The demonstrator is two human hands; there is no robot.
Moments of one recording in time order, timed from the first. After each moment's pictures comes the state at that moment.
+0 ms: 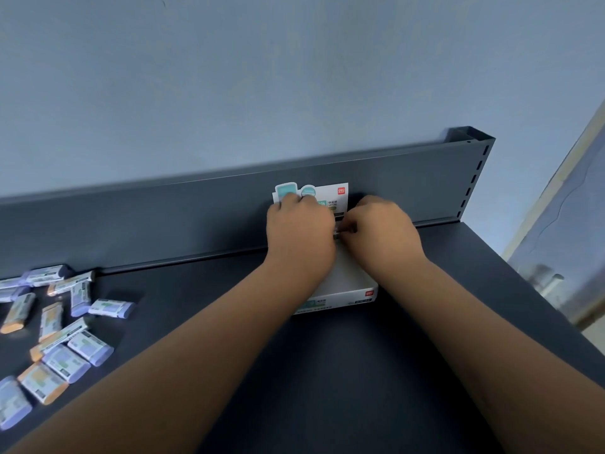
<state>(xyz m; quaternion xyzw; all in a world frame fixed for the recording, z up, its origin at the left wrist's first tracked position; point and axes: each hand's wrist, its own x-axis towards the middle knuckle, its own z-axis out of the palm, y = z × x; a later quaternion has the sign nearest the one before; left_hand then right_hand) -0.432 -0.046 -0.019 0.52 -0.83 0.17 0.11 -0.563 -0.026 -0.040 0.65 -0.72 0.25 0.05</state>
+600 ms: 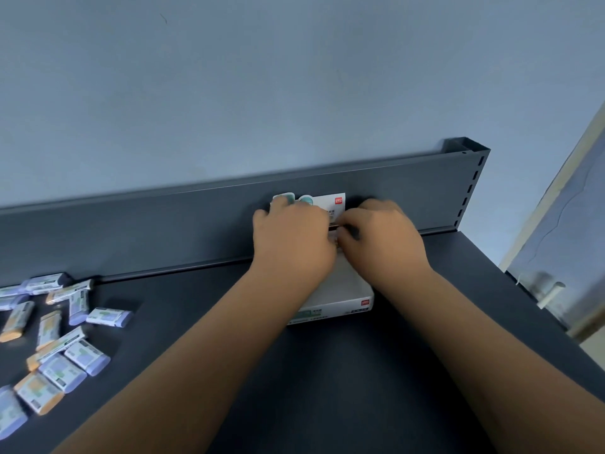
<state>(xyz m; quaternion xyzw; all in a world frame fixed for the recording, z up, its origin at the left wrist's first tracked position) -0.425 -0.033 0.006 0.55 -0.83 0.08 0.11 -0.563 -0.012 -0.028 0.65 -0.70 0.28 0.07</state>
